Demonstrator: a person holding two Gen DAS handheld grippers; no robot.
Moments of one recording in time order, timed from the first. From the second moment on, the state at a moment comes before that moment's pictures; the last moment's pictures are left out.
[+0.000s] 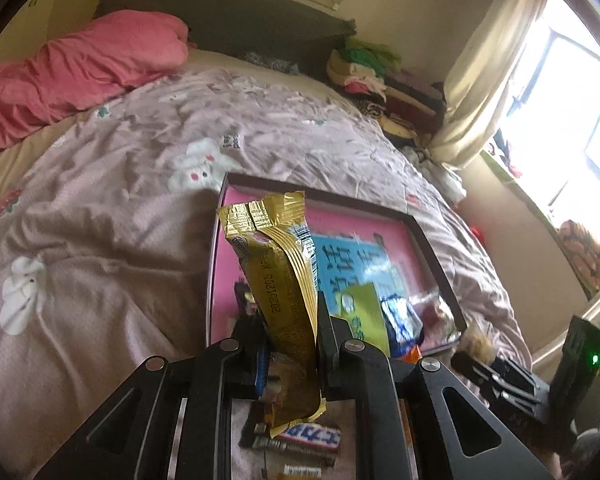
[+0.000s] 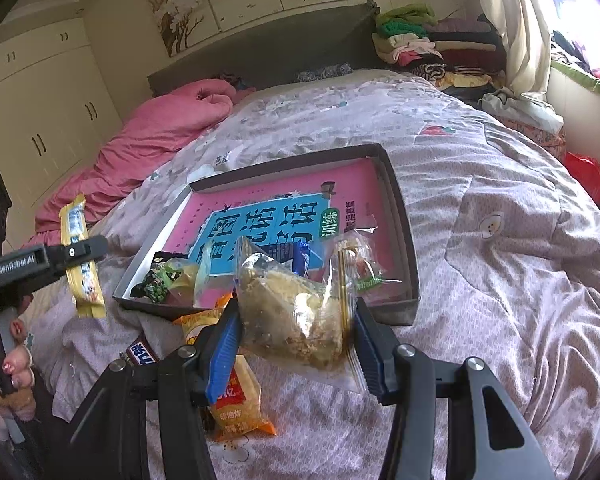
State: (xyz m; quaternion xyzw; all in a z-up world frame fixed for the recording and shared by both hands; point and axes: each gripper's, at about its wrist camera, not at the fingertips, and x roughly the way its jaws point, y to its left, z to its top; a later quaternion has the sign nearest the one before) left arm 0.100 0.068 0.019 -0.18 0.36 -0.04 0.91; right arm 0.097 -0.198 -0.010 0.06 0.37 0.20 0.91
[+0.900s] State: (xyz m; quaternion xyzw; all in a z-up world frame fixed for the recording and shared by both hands) left arm 0.146 0.045 -0.006 -0.15 0.36 -0.05 0.92; right arm 0.115 -0.198 0.008 0.05 0.33 0.18 0.93
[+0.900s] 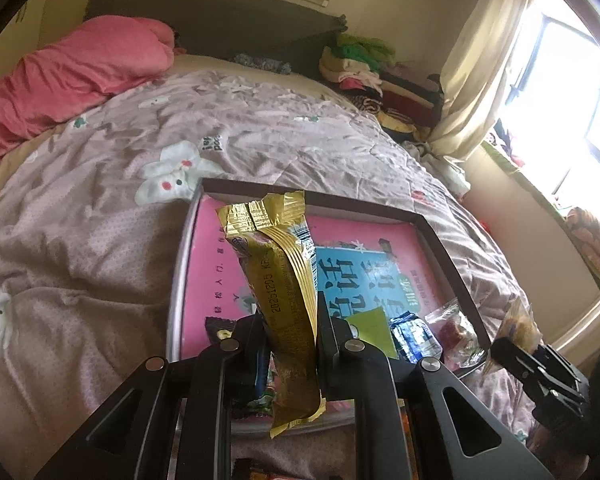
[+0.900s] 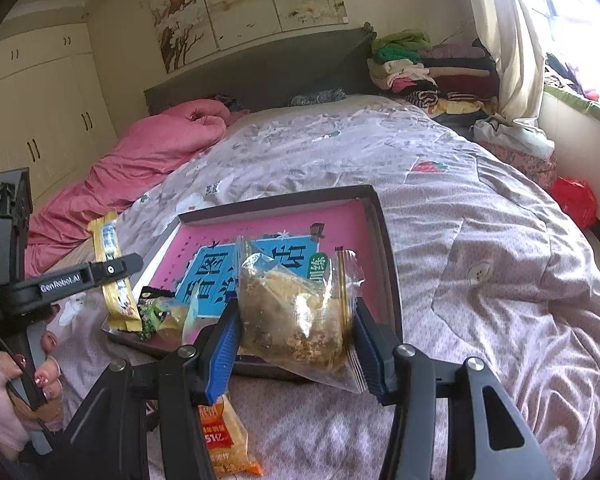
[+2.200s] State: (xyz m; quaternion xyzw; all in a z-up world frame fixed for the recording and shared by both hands) left arm 0.148 0.020 -0.033 -0.11 0.40 -0.06 0.91; right arm 0.141 -0.172 -0.011 0.01 0.34 0.19 0.92
